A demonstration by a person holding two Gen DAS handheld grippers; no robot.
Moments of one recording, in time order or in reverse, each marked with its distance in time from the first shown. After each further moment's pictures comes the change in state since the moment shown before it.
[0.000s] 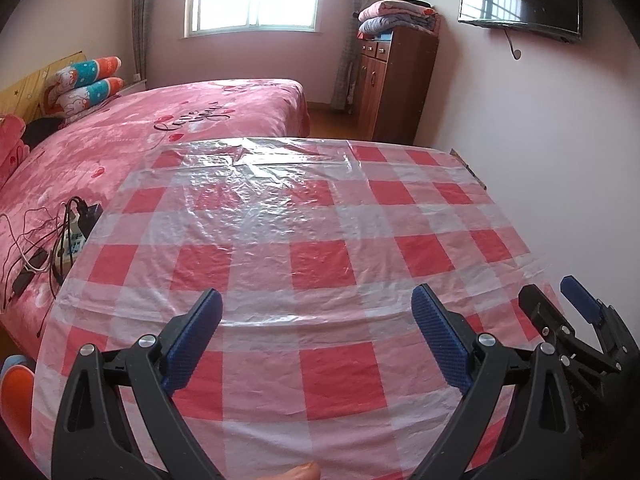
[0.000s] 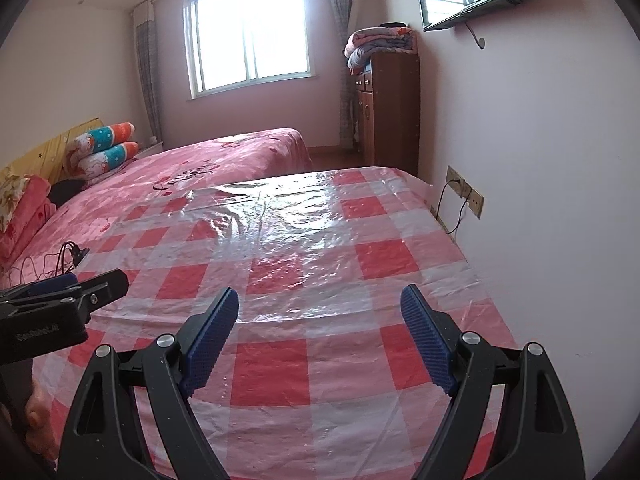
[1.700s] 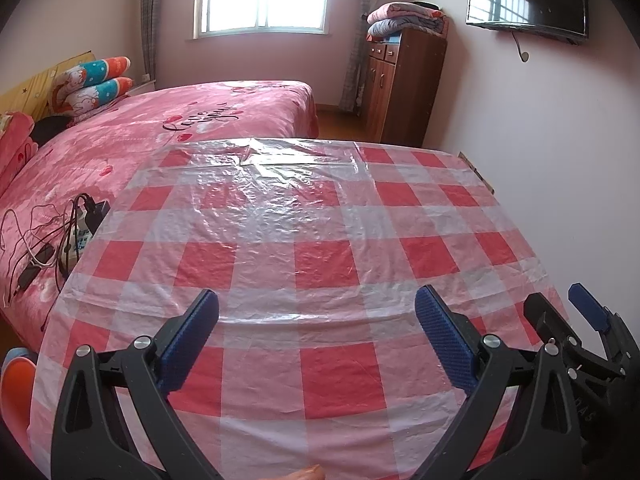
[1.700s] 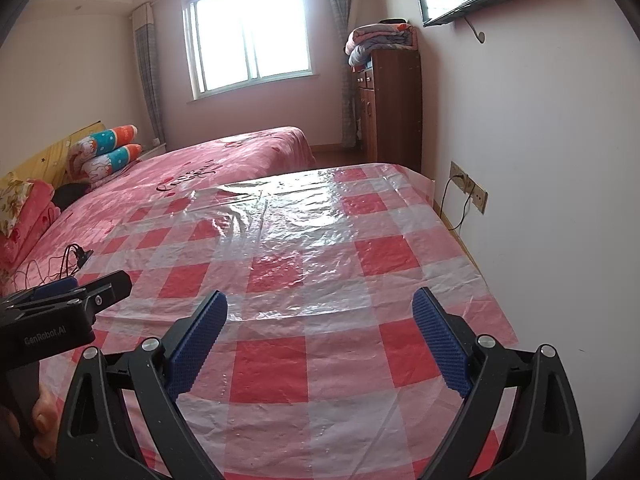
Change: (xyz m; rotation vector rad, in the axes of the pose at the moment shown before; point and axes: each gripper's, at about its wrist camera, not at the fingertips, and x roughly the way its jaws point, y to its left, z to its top) left arm -0.001 -0.003 -0.003 -0.016 -0.009 0.033; right arm -0.001 -0.001 -0.001 0.011 0.006 0.018
